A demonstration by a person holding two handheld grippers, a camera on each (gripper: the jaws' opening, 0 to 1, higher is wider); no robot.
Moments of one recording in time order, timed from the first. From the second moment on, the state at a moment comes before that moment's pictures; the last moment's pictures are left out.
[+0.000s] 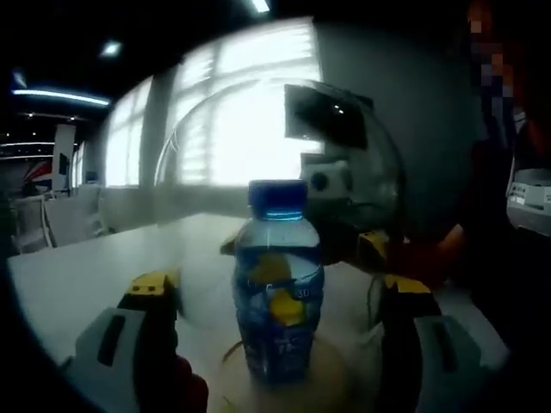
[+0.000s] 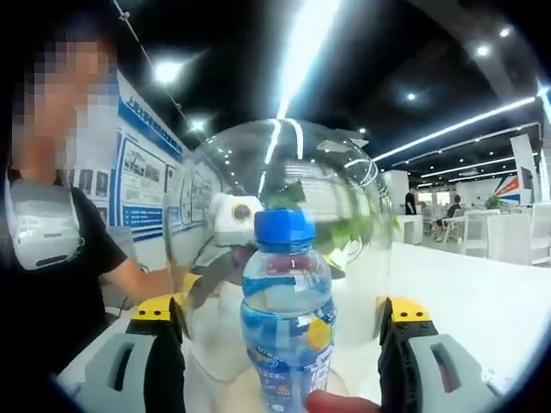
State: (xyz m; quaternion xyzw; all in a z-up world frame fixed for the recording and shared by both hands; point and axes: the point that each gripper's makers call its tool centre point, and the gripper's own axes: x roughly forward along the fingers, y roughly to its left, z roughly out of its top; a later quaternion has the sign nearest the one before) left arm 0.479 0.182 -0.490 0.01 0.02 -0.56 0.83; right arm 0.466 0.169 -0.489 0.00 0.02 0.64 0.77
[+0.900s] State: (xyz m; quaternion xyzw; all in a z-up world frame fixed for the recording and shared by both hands) left arm 0.473 0.191 -0.488 0.04 0.05 -0.48 0.87; right arm 0.460 0.155 -0.479 -0.01 0.03 0.56 0.83
